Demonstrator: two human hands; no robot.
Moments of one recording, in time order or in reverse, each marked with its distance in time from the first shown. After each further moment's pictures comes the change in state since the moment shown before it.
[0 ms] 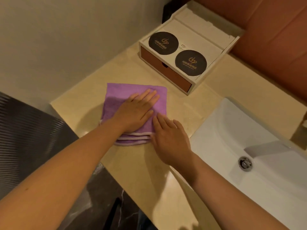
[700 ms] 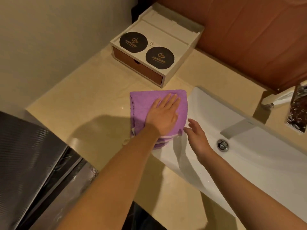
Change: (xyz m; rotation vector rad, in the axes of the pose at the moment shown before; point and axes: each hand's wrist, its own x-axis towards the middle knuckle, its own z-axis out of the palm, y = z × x) left_hand 0.048 0.144 0.021 -0.035 0.056 0.020; right_hand -0.077 0.097 0.022 1.206 0.229 0.726
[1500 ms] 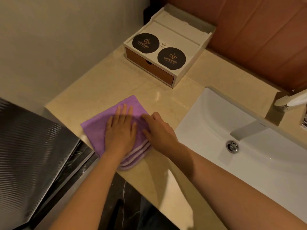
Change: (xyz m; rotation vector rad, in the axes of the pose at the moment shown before) left_hand -0.120 -0.085 -0.003 -0.066 0.054 -0.460; right_hand -0.021 -0.048 0.098 -0.743 -0.236 -0.700
